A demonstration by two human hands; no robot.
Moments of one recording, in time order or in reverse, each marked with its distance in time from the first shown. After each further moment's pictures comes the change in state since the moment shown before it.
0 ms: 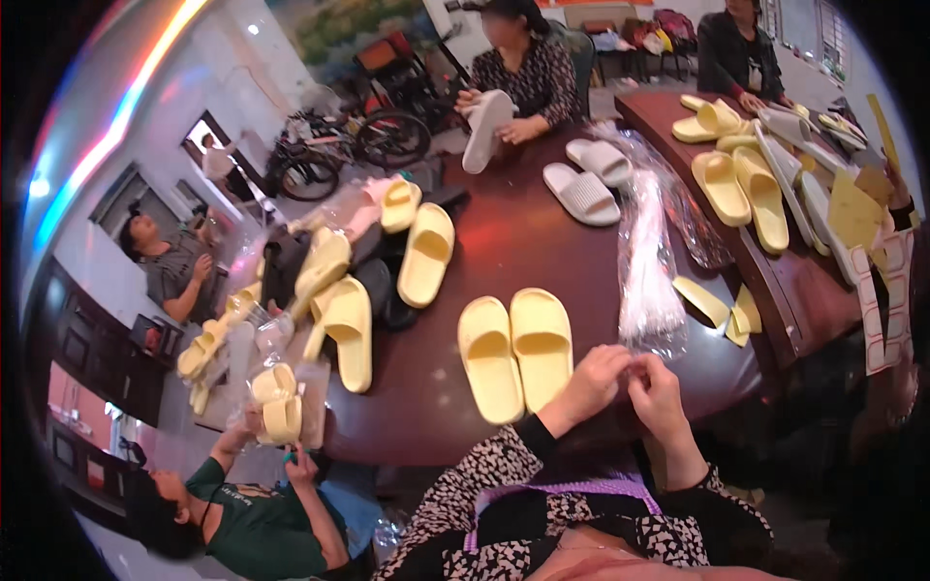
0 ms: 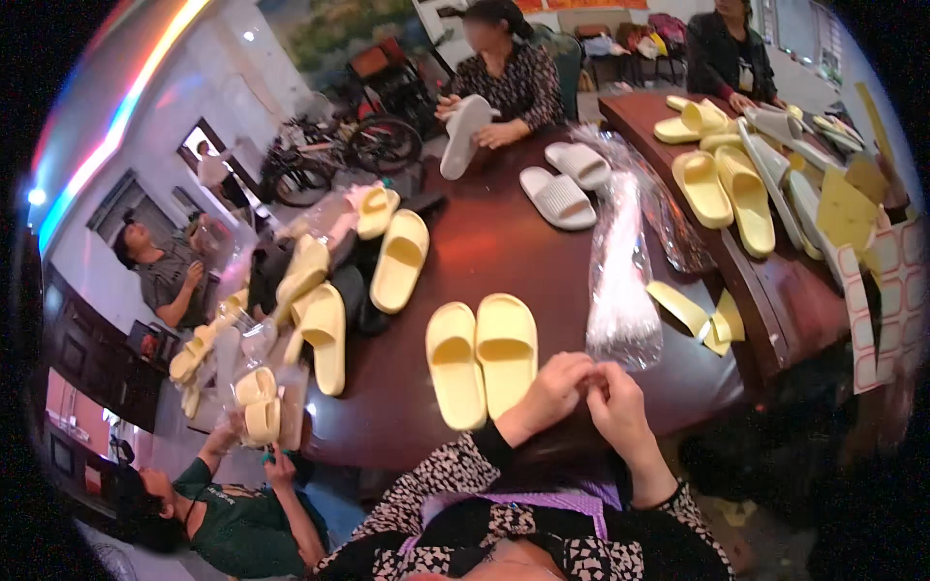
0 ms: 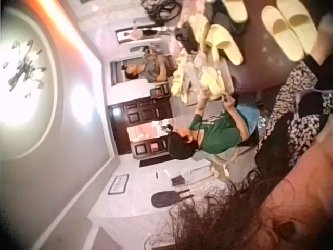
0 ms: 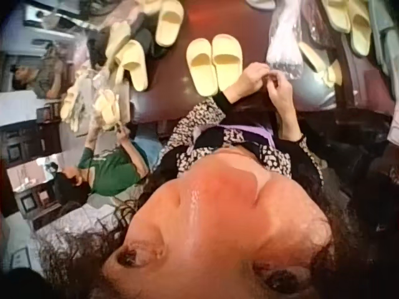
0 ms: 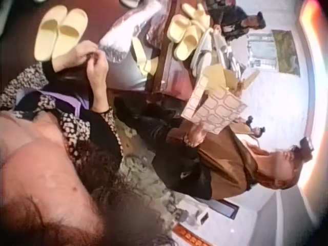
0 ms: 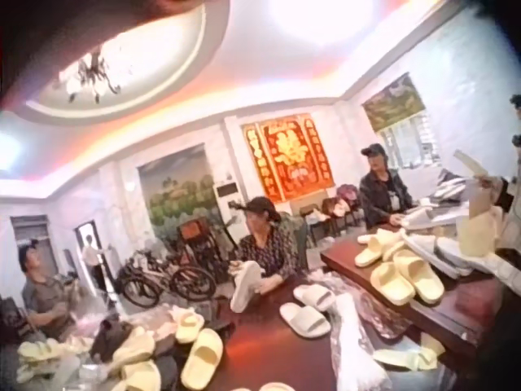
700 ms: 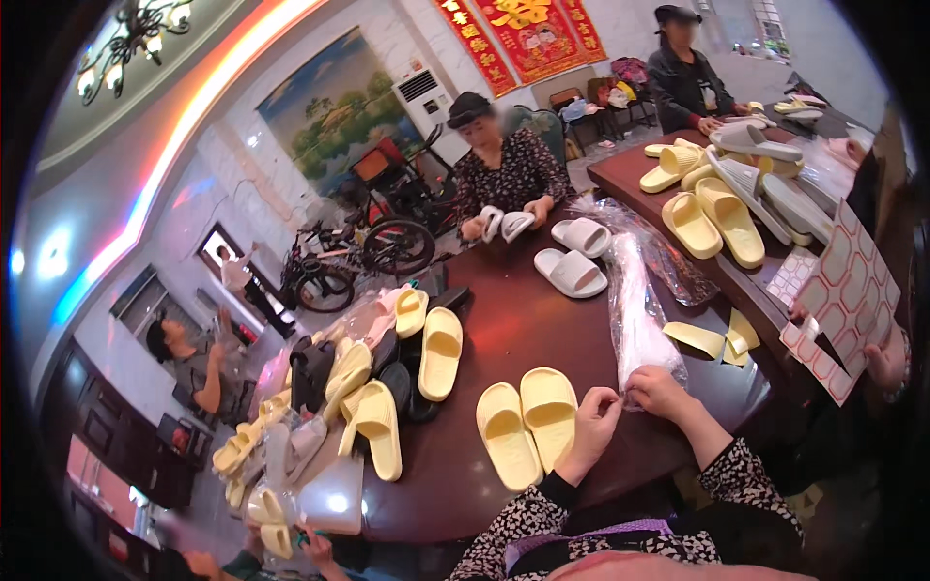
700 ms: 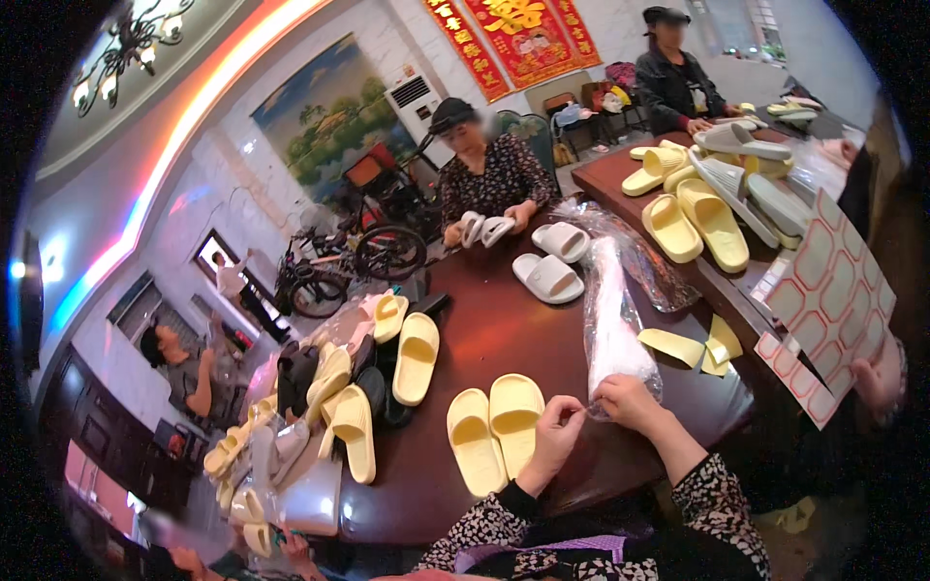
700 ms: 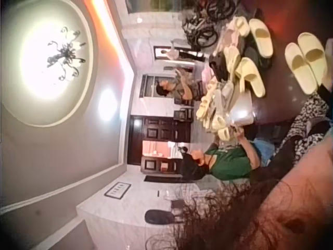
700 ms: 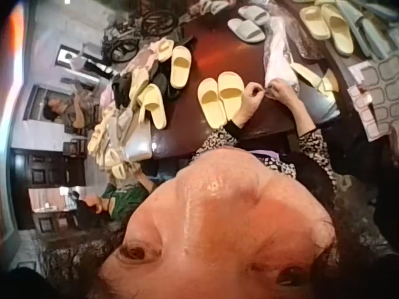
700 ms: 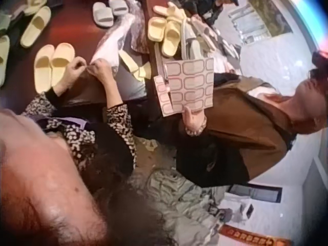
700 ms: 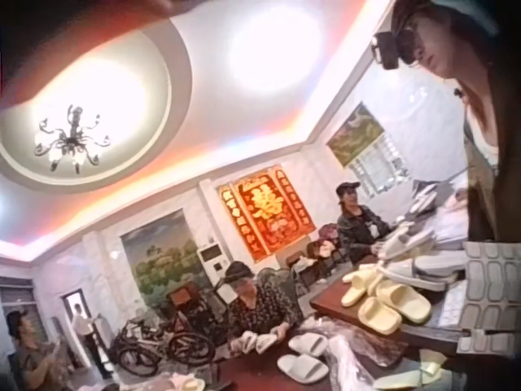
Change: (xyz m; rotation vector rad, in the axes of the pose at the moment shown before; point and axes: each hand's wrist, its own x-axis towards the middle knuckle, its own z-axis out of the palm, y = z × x) left_hand 0.004 -0.010 0.009 -0.345 0.152 -0.388; right_hand 0.074 0.084 -0.013 -0.288 -0.186 -0.463
